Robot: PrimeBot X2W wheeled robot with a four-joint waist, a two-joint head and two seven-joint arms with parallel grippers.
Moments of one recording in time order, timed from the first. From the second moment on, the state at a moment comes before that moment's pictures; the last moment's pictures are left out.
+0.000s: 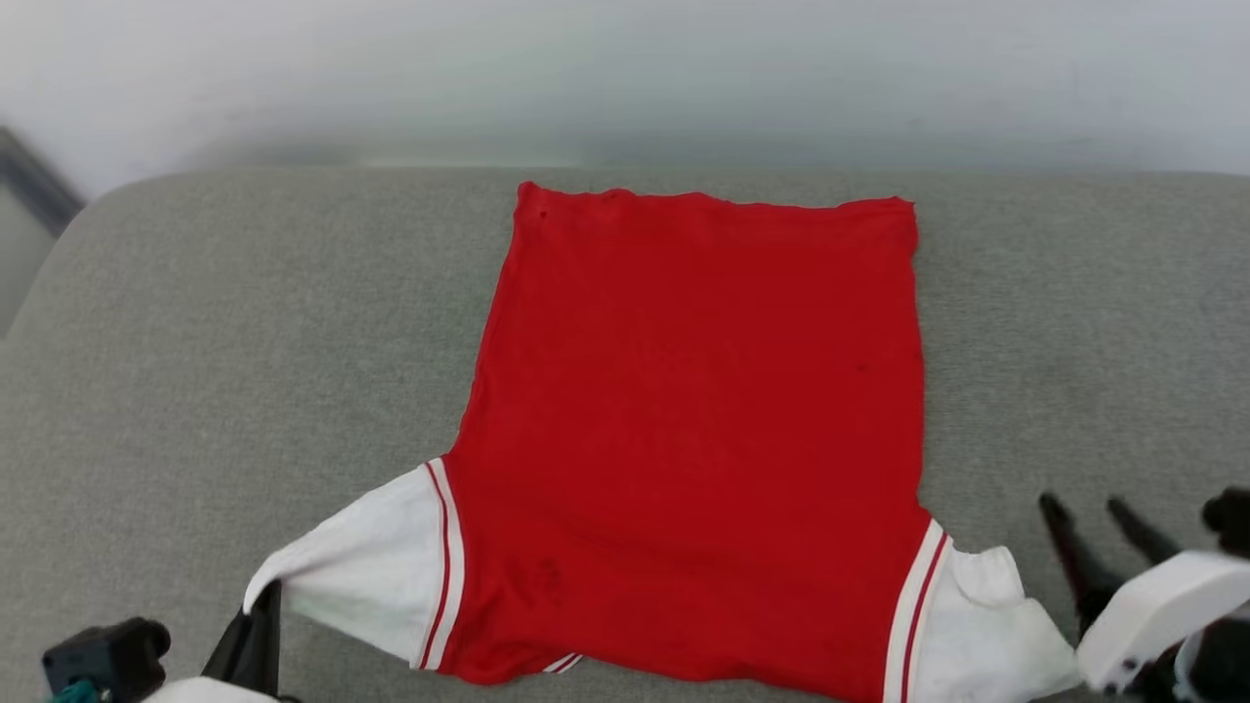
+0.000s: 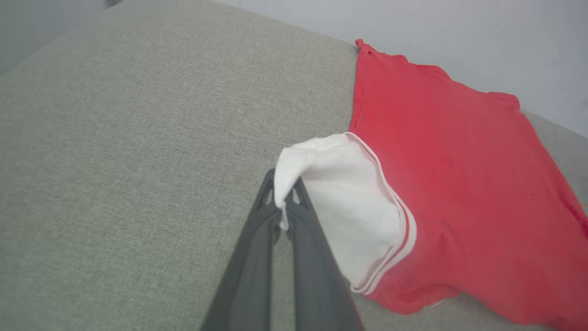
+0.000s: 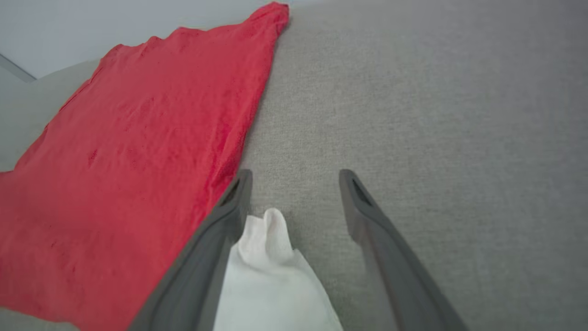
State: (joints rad) left arm 0.24 0.53 -0.22 -0.25 -0.80 0.34 -0.04; right arm 0.04 -0.12 -0.15 -0.05 0.34 0.13 0.40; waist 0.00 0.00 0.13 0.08
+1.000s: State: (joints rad) left arm -0.18 0.36 -0.35 -0.10 -0.74 0.17 -0.20; right arm -0.98 -0.38 -0.19 0.53 0.26 0.13 0.83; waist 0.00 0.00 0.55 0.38
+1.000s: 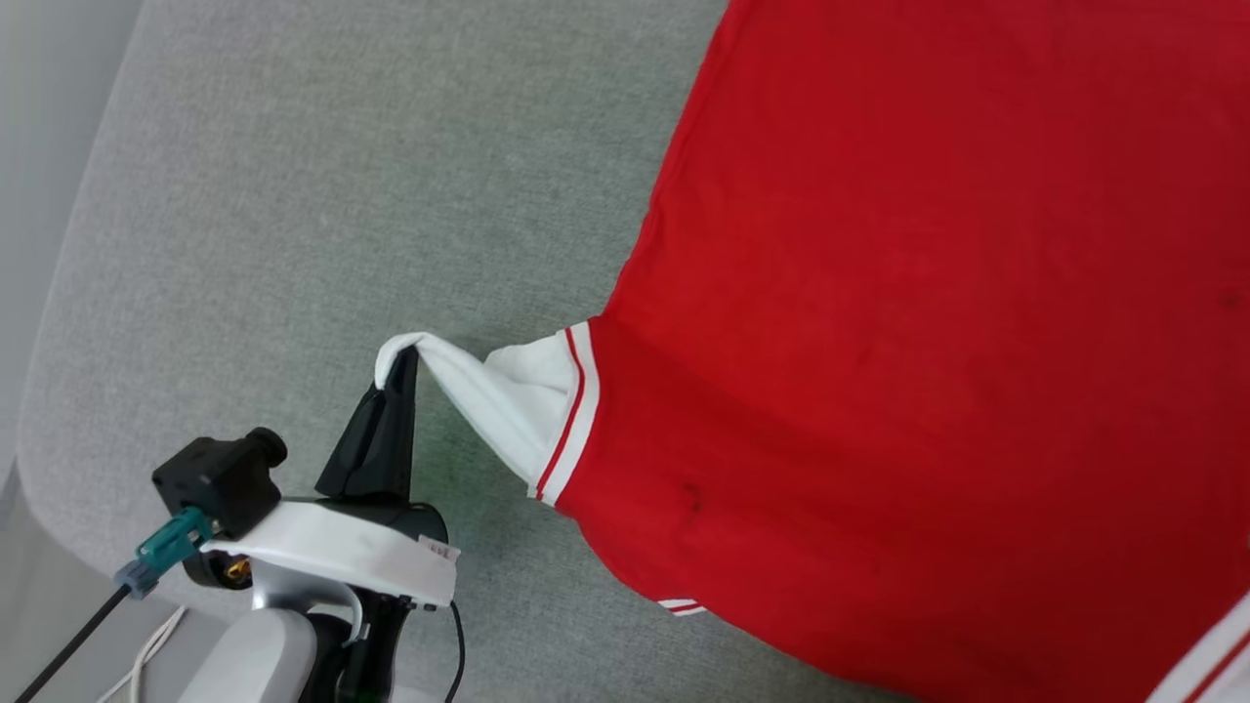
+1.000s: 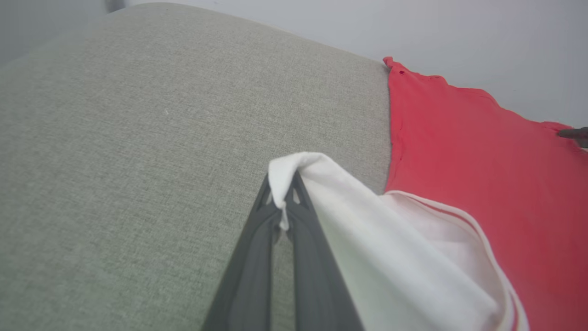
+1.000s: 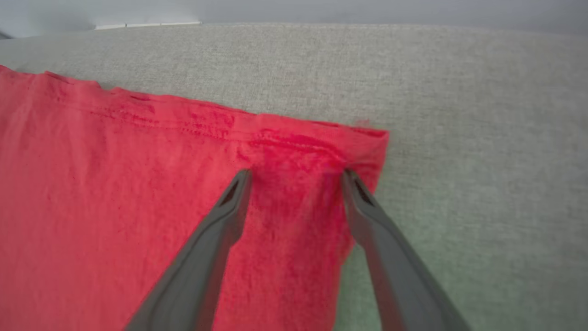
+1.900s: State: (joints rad) left arm -0.05 0.45 -0.29 -0.05 -0.76 0.23 -0.17; right arm -0.77 -0.46 -0.05 0.42 0.38 0.13 0.92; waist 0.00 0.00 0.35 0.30
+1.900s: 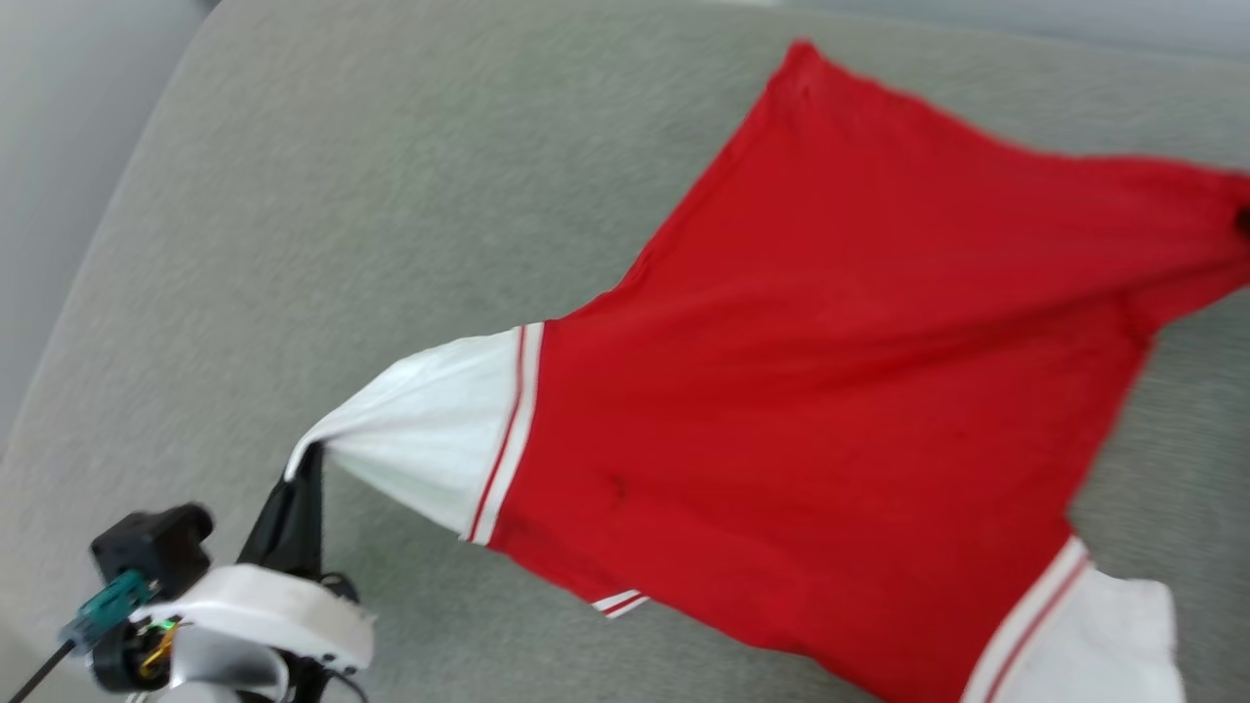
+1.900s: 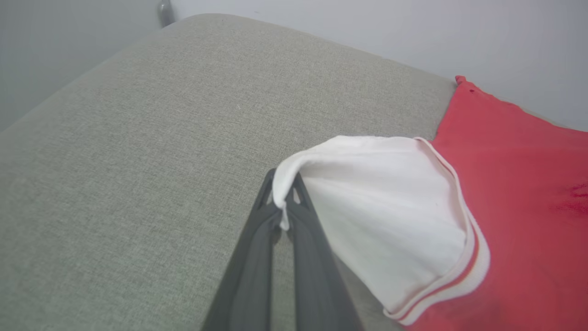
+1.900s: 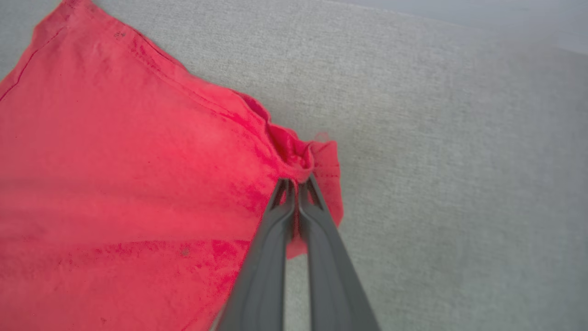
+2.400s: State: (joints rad) left arm 0.17 0.56 -0.19 -0.14 -0.81 0.33 -0.10; right arm -0.04 -0.34 -0.20 -0.14 0.45 0.13 1.01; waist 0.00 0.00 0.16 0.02
